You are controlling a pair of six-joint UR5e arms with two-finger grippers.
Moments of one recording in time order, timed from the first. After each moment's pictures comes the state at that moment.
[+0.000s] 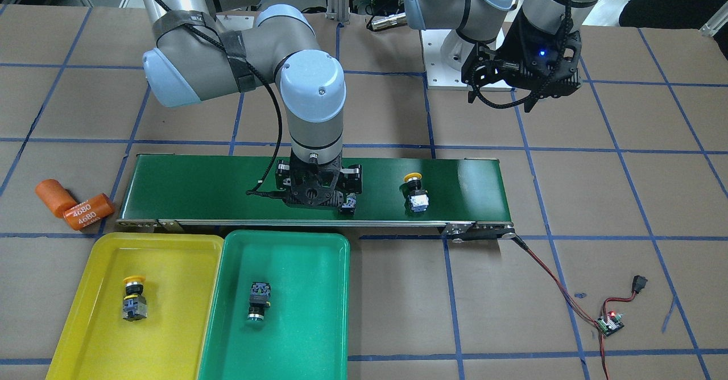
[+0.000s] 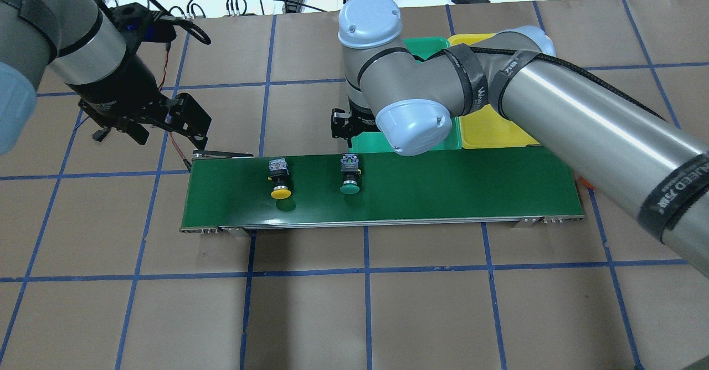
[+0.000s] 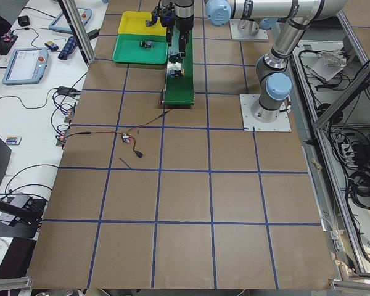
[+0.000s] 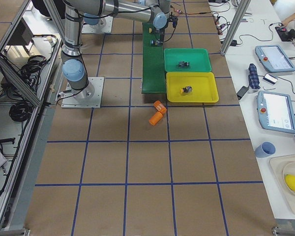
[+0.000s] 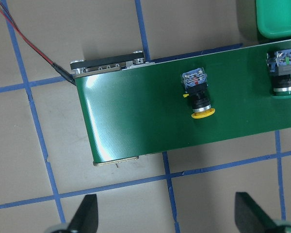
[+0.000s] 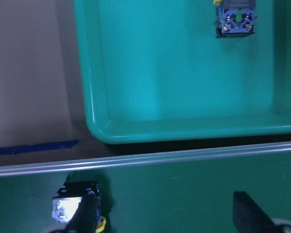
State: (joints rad) left arm -1.50 -1.46 -1.69 -1.58 1.57 0.22; right arm 1.95 -1.19 1.61 -1.99 -1.58 0.42
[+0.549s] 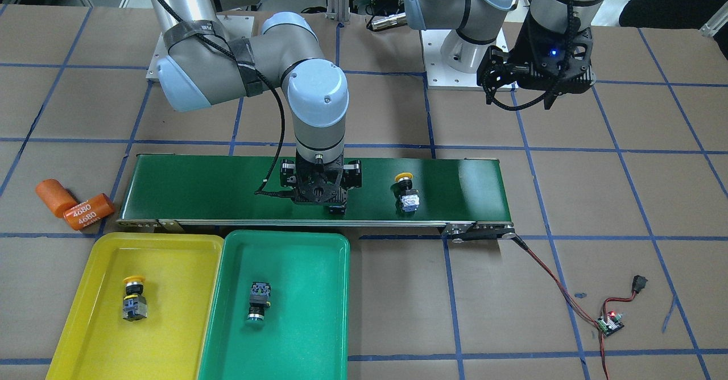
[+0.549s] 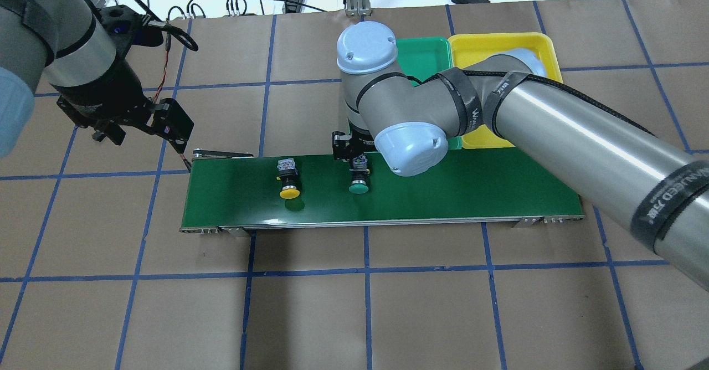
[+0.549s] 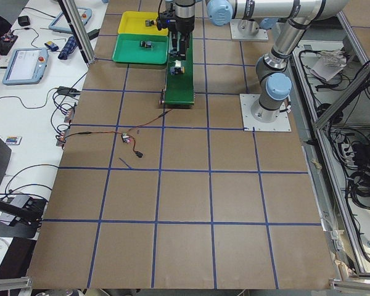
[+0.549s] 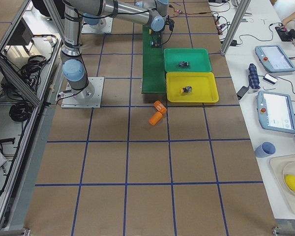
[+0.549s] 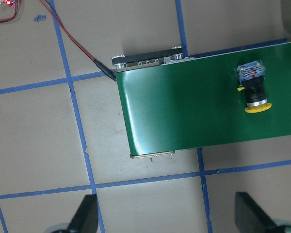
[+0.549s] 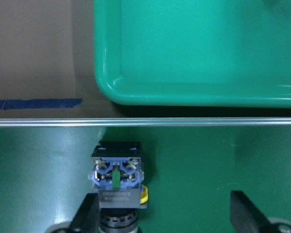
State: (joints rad) left arm -1.50 -1.47 -1.70 -1.57 1.66 0.22; right arm 1.96 -1.19 1.67 -2.02 -1.57 0.39
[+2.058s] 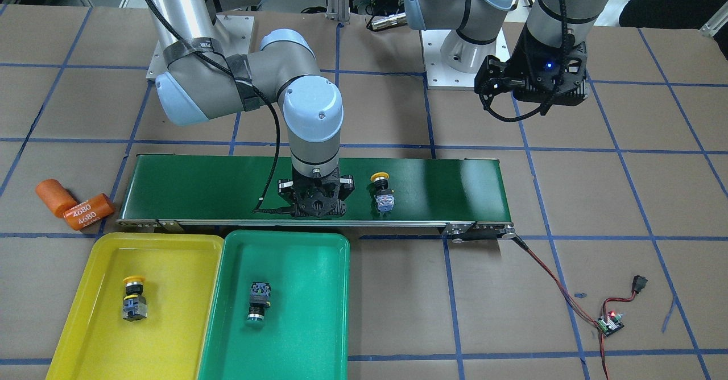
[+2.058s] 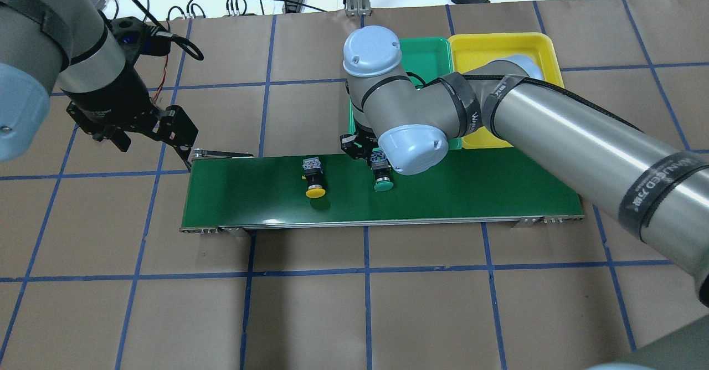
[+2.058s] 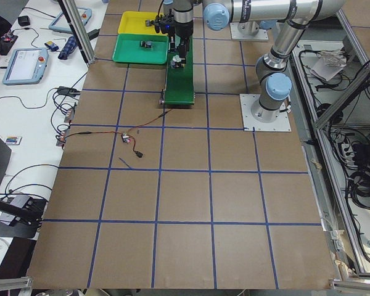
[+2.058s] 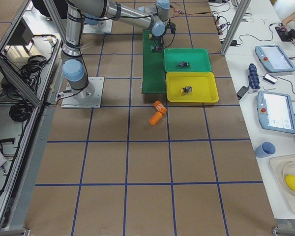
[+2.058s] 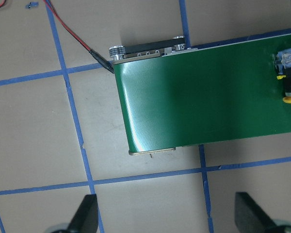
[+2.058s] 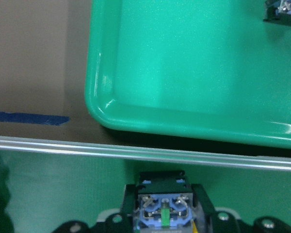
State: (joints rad) left arm -1.50 -1.48 -1.72 -1.57 1.66 0.22; right arm 1.94 -1.15 1.67 -2.08 -1.61 0.27
